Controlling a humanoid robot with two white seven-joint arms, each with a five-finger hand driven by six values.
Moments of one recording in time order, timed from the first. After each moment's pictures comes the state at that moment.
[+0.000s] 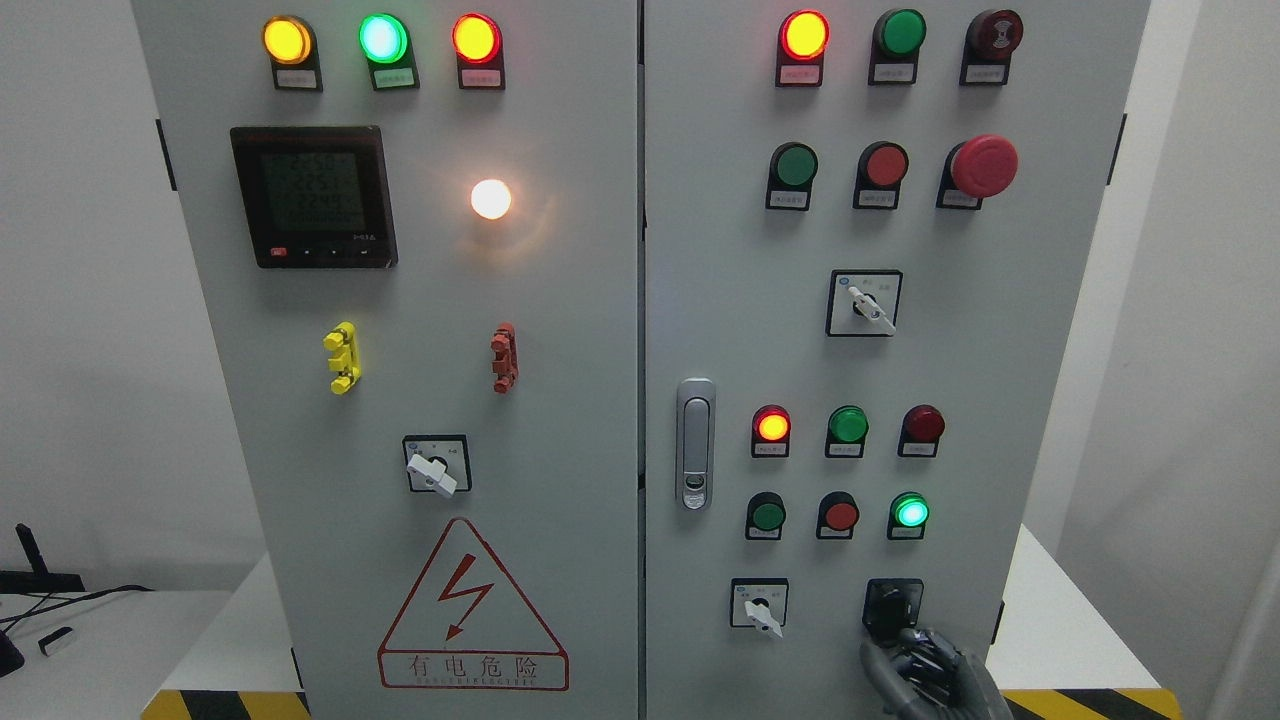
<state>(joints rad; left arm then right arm) -0.04 -0.09 0.08 0.06 0.00 -0.16 0.06 -0.19 -0.10 0.04 -1.75 -0.24 0.37 -0.09</state>
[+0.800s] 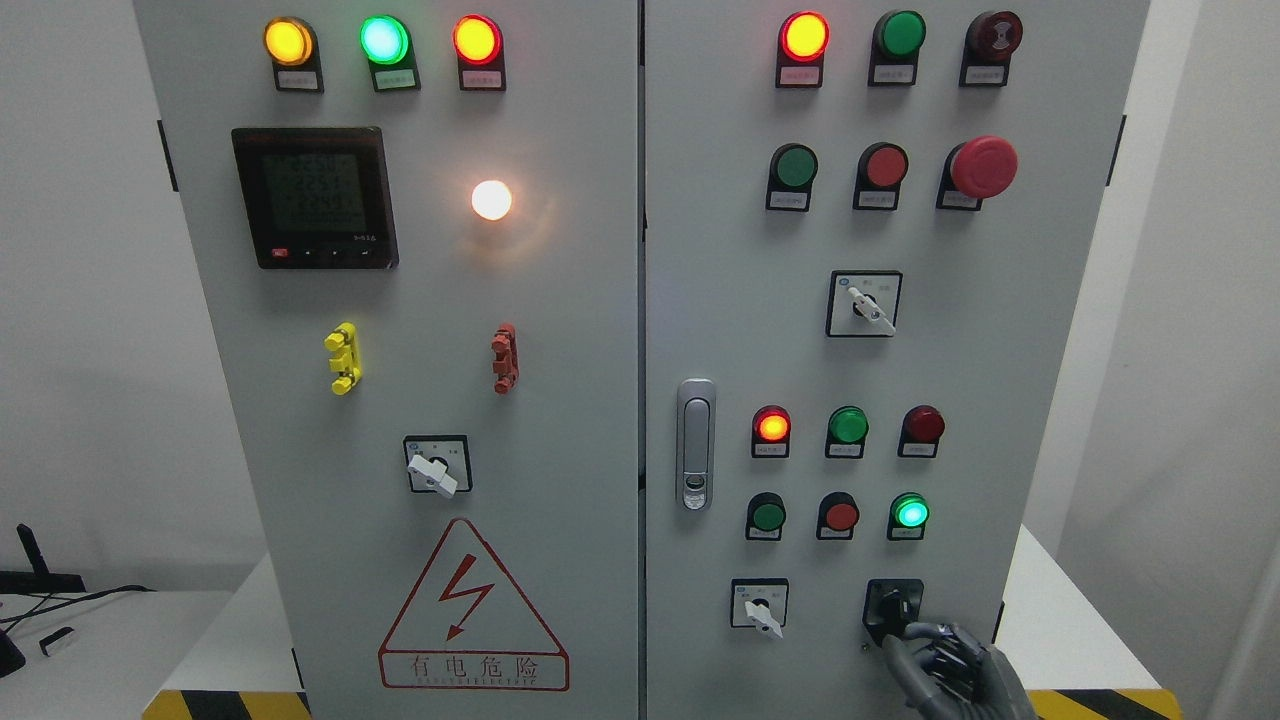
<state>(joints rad) -0.04 -0.09 0.08 0.06 0.00 -0.16 0.06 -0.19 -0.10 0.01 -1.75 -0.23 0.36 -0.09</state>
